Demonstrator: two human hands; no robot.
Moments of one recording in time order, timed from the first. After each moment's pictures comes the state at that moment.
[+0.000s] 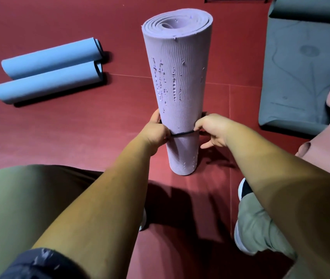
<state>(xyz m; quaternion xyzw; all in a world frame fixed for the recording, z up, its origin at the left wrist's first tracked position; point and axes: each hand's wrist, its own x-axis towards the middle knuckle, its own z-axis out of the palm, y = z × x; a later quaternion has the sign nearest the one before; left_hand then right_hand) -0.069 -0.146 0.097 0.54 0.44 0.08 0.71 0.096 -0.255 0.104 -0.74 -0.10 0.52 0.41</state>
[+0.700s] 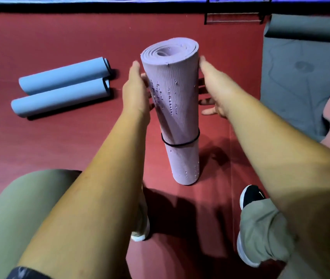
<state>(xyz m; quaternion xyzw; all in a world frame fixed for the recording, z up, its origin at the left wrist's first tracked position) -0.054 -0.106 0.234 0.47 0.47 0.32 0.68 0.096 -0.222 0.249 -0.76 -0.13 0.40 0.50</state>
